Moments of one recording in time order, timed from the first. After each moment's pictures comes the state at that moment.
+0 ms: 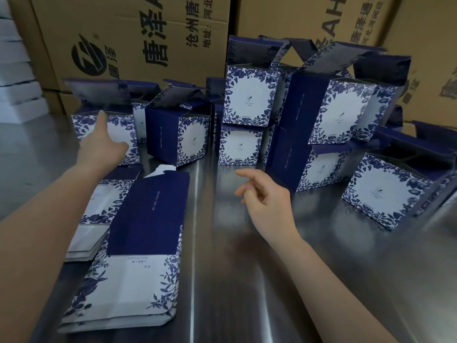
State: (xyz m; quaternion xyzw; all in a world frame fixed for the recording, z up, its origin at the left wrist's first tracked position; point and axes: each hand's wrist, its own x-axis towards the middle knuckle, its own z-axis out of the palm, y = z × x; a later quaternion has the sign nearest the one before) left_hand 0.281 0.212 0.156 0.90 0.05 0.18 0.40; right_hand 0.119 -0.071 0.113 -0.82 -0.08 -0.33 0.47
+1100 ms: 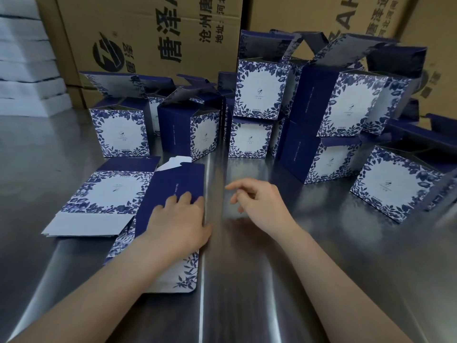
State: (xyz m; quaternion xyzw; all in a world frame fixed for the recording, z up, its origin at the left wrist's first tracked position) left_hand 0.111 0.114 0.121 0.99 -0.13 -0.04 0.02; right_hand 0.115 -0.061 0.109 -0.86 -0.08 -0.16 0.47
